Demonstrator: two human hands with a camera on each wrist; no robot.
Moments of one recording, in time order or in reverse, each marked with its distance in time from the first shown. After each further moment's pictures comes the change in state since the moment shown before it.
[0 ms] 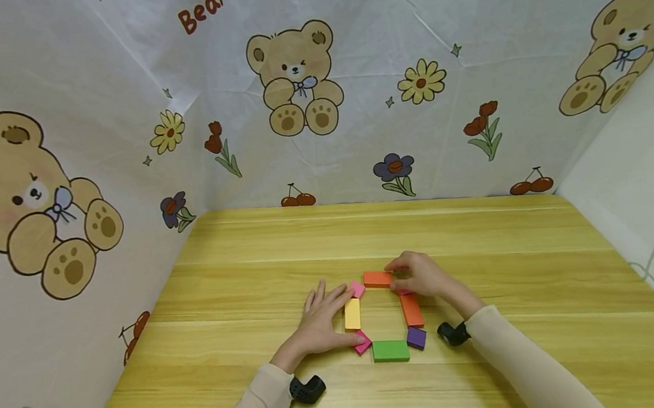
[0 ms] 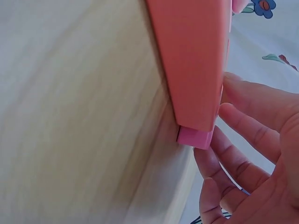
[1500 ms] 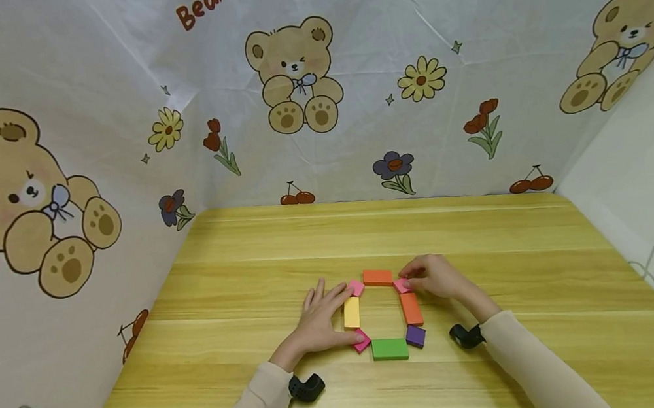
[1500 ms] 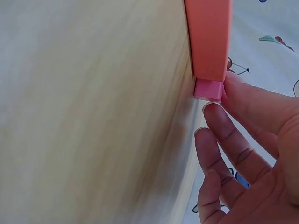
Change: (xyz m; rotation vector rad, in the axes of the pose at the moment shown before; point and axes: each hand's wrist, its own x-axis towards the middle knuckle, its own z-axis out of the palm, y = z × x) left_hand 0.000 -0.001 0.001 0.009 -0.007 -0.011; right_hand -0.020 0.017 -0.011 0.091 0.003 -0.003
